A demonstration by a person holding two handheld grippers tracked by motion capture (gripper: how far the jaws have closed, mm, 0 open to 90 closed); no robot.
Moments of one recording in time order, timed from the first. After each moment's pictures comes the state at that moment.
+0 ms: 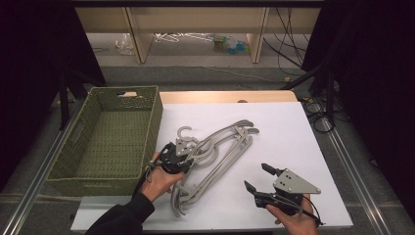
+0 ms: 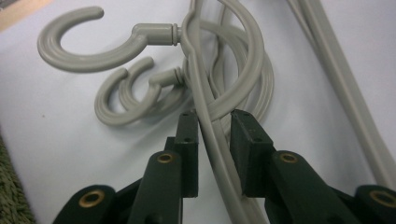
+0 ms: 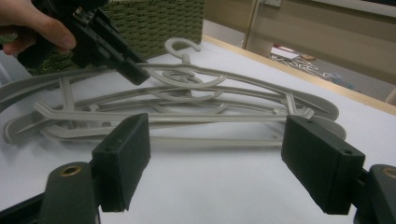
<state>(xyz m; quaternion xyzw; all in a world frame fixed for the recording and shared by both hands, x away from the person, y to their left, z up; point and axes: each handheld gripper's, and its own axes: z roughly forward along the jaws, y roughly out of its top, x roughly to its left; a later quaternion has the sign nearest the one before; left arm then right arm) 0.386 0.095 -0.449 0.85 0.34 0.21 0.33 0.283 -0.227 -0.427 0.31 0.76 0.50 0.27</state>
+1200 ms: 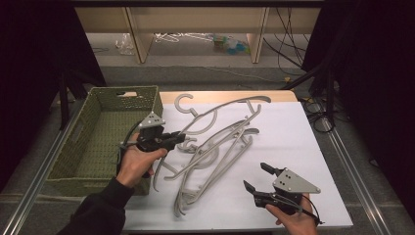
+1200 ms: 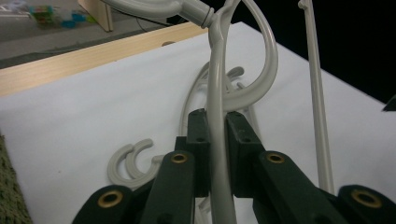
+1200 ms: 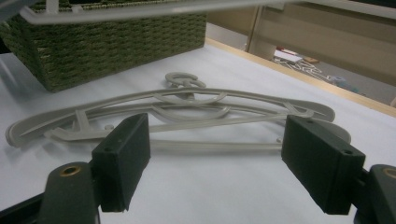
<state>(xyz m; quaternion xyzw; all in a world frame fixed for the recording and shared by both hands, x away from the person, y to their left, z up) 0.392 0.141 -0.360 0.76 0.39 0.13 0.50 0.284 -0.226 -0.428 0.30 0.76 0.51 0.27</state>
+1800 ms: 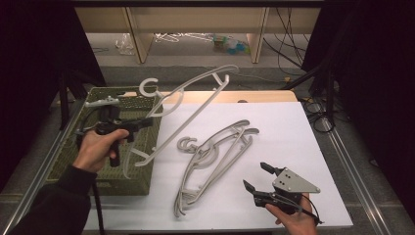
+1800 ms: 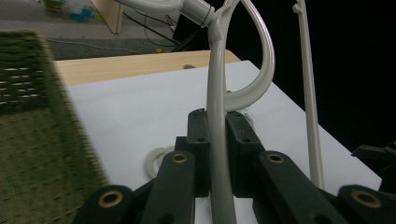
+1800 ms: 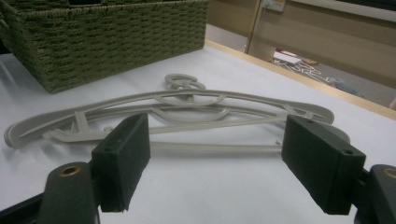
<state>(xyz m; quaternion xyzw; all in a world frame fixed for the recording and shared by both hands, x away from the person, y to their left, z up) 0.406 0.235 -0.327 0.70 0.46 0.08 0.54 0.285 -0.225 -0.427 0.30 0.76 0.51 0.27</state>
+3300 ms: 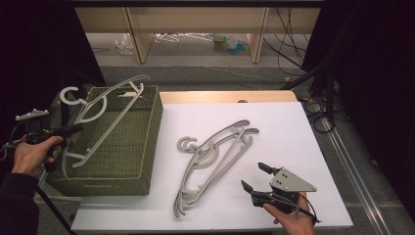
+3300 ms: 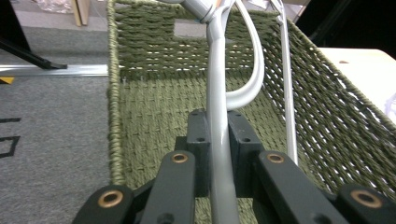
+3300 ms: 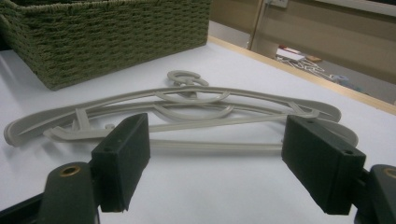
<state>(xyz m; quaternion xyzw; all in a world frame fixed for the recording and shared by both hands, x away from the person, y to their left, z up) 0.410 0.417 -0.381 0.65 0.57 0.22 0.44 0.288 -0.221 -0.430 0.30 0.77 0.50 0.27</state>
